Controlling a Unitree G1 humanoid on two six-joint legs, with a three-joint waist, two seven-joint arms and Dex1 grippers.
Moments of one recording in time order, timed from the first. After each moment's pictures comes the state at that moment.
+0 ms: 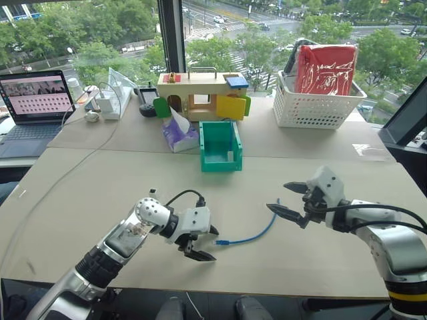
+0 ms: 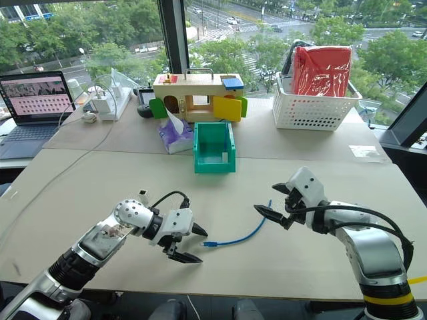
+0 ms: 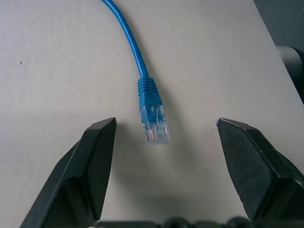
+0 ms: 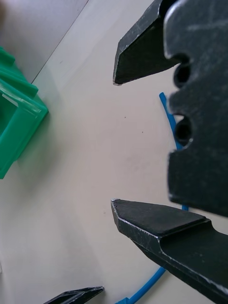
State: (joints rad) left arm -0.48 0.63 -0.46 -0.14 -0.12 0.40 -1.26; right arm -0.21 -0.70 -0.13 -0.39 0.34 0.68 0.81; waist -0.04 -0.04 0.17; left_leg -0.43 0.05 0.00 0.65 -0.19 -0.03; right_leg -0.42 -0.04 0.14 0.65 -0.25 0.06
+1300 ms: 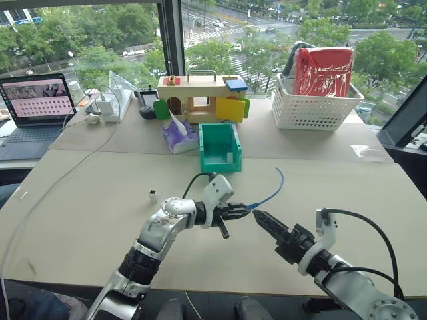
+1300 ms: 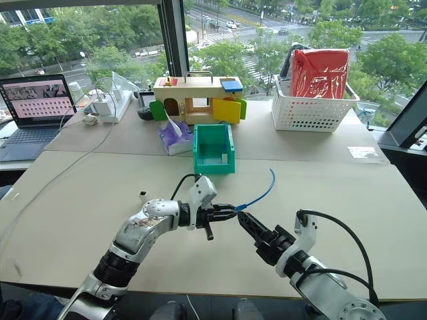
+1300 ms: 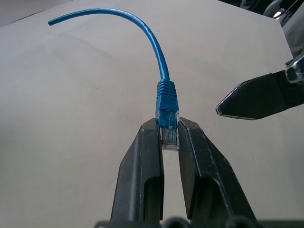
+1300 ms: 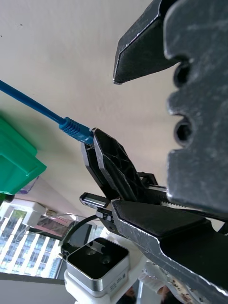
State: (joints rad) left arm -0.50 0.23 -0.30 -0.10 -0.24 0.66 -0.83; right arm 0.16 -0.28 -0.22 -0.66 1.58 0.81 -0.35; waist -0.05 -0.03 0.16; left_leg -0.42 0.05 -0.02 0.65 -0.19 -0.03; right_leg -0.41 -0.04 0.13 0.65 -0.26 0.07
